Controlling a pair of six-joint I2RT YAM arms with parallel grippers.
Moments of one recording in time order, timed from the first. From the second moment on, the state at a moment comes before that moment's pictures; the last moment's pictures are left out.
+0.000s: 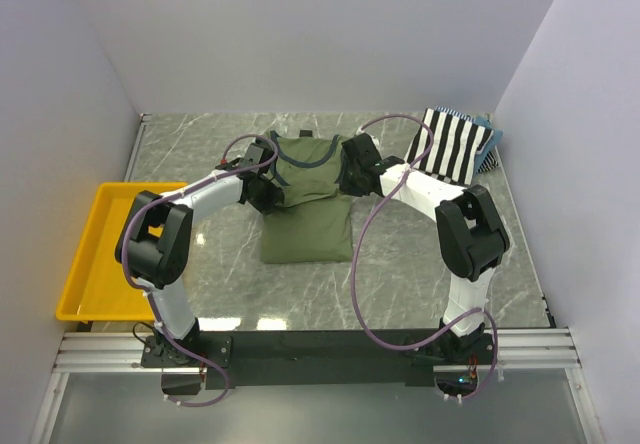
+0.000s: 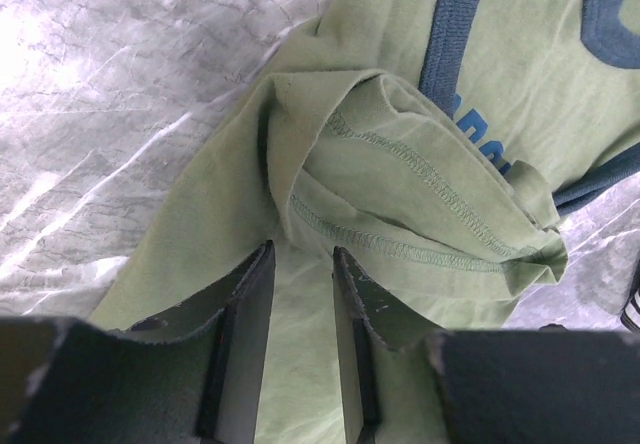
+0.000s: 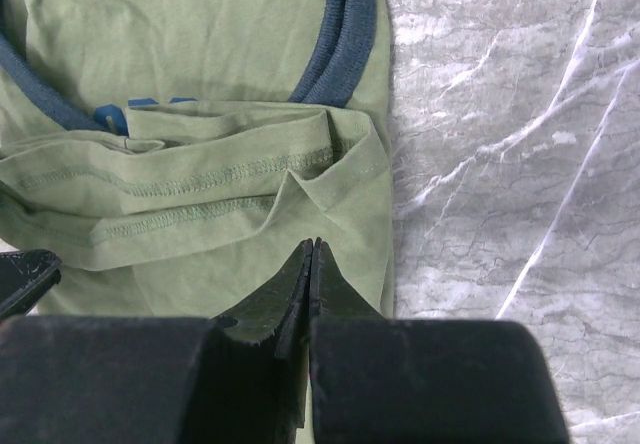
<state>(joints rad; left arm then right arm) -0.42 1.80 1.20 -0.47 -0.08 -1.22 0.52 1.88 1.34 -0.37 0.11 0.62</state>
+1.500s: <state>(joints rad) -0.40 1.83 1.27 -0.46 -0.06 -1.20 0.52 1.85 1.31 -0.35 0.11 0.63</state>
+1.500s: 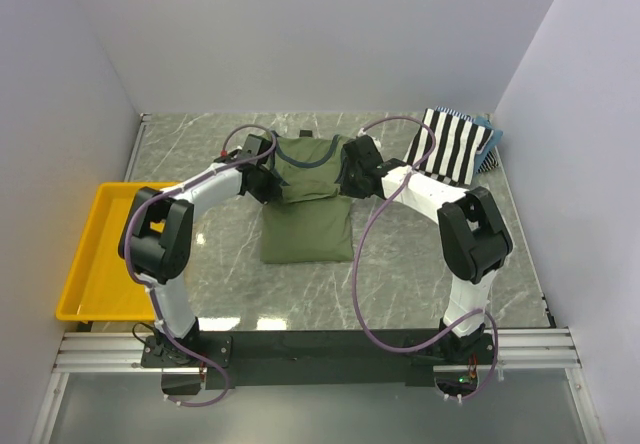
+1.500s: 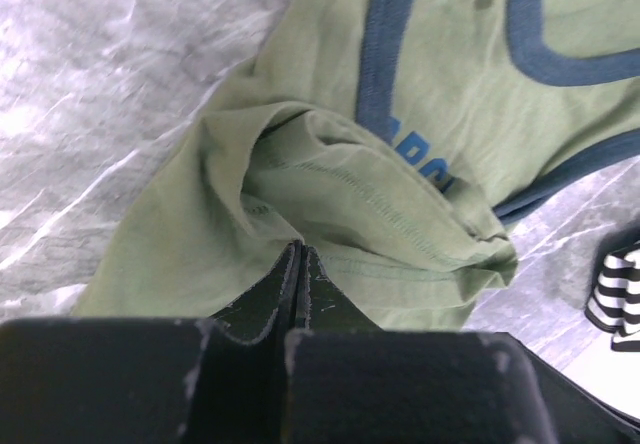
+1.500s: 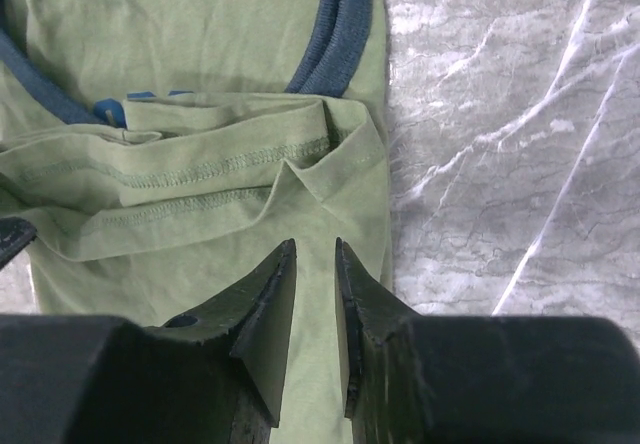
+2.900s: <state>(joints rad) -0.34 2.01 1.43 -0.43 -0.06 -1.12 0.43 2.00 1.34 -0.30 0.11 0.63</state>
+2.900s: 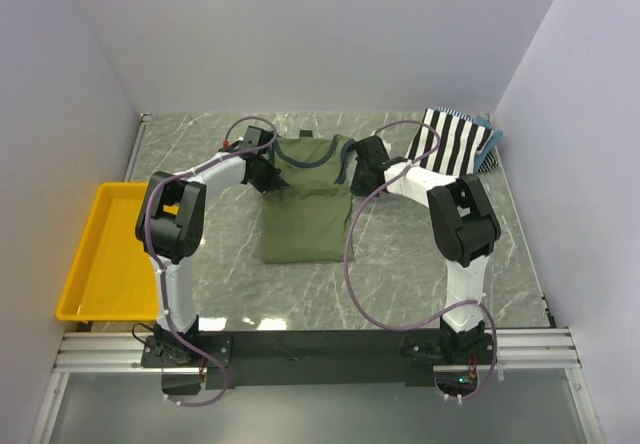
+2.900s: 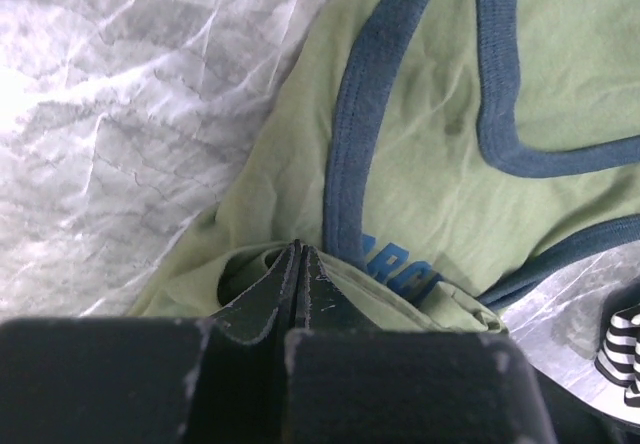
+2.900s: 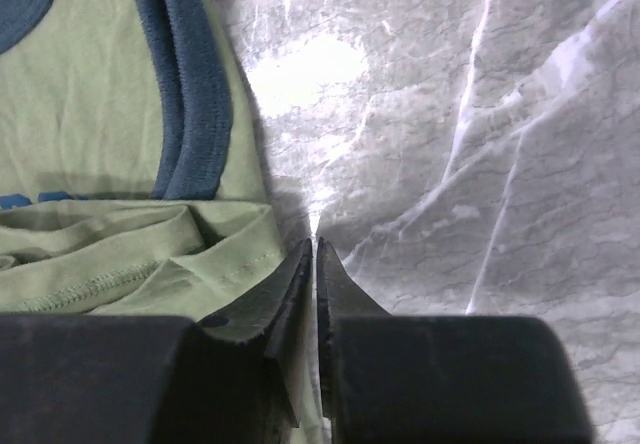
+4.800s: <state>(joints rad) -0.44 1.07 0.33 -0.06 0.05 -1.07 0.75 1.35 0.46 0.11 0.12 1.01</state>
